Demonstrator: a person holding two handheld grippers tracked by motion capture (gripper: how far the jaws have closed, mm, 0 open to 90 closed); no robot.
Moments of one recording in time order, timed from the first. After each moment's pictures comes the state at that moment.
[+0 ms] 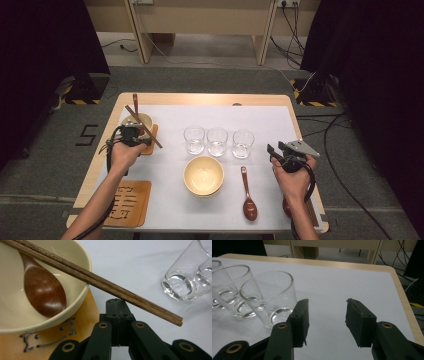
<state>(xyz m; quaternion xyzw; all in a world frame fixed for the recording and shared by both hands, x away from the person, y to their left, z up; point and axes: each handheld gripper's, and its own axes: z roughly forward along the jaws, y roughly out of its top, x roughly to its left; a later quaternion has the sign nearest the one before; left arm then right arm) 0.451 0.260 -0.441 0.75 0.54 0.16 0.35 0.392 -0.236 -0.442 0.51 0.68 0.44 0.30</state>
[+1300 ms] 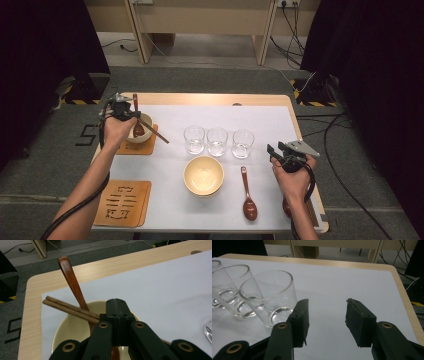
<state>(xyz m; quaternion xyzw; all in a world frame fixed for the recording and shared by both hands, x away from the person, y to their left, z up) 0.515 0.290 -0.395 0.72 0.54 0.26 0.34 0.393 -0.236 -0.444 0.51 0.68 0.44 0.29</state>
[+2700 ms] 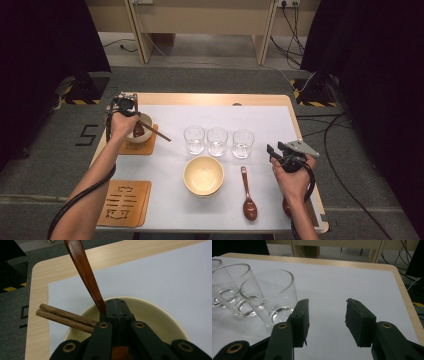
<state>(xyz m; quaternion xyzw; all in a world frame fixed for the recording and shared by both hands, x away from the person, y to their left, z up) 0.542 0.296 -0.420 0.73 0.57 0.26 0.28 0.394 -0.236 -0.445 0.51 0.68 0.44 0.29</state>
